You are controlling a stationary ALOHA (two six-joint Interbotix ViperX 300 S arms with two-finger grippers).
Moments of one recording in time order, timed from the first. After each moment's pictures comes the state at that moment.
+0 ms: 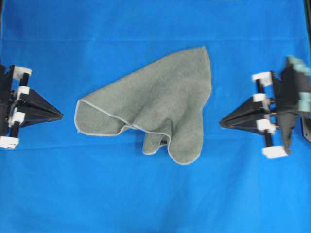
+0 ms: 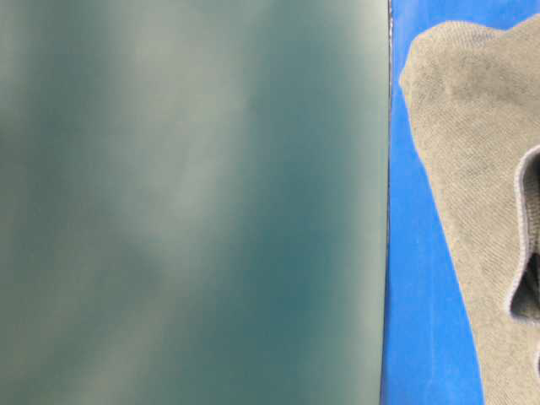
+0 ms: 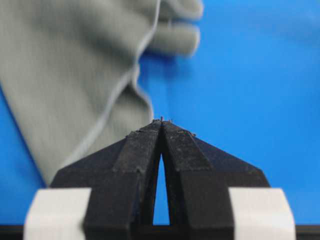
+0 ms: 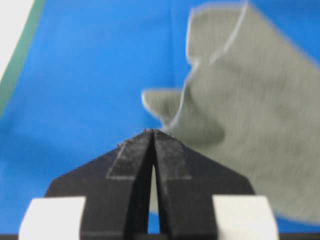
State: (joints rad) left arm -0.10 -0.87 1.23 -0.04 0.10 -0.13; right arm 0.13 -0.56 0.98 0.00 0.07 0.25
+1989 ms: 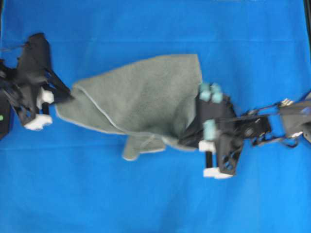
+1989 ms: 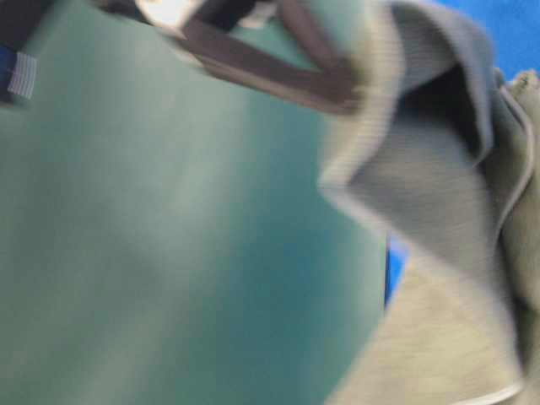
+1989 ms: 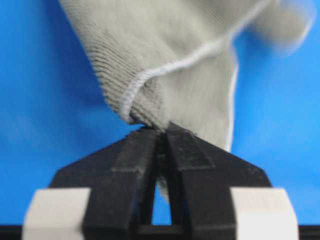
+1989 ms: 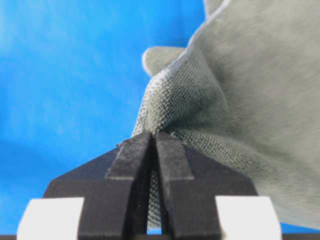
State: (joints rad) left arm 0.08 -0.68 0.93 -0.03 0.48 -0.14; right arm 0.21 -0.24 0.57 -0.20 0.39 0.45
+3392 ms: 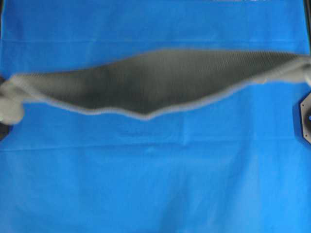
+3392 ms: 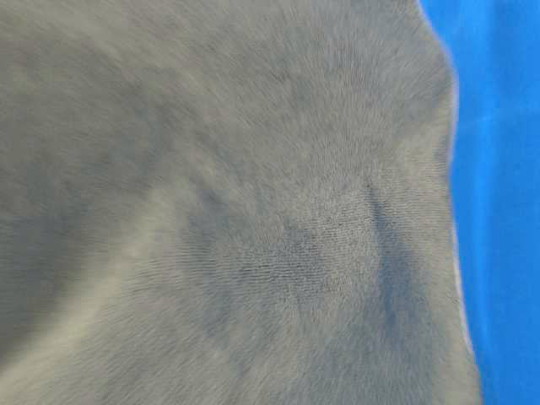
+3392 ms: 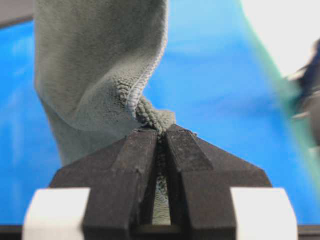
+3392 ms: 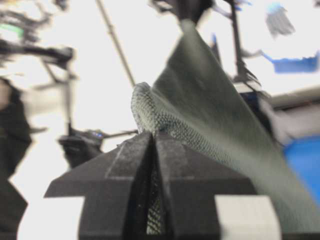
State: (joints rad) left arm -0.19 -0.74 0.23 -0.03 0.89 0.11; right arm 0.26 -0.83 0.37 -0.21 0.42 0.47
